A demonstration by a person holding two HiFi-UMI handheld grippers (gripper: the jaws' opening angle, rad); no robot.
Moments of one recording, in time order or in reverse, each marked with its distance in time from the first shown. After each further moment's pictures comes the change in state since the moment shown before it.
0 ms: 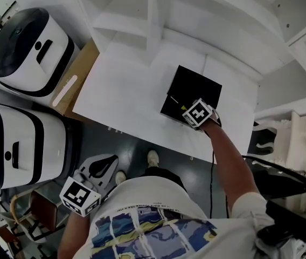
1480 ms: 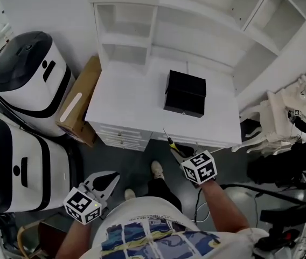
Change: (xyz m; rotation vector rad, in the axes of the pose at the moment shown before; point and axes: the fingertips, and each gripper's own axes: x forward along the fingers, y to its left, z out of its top) left arm -0.156 0.001 -0.097 0.028 -0.088 -0.256; right arm -0.150 0.299 0.003 0.375 -0.517 -0.113
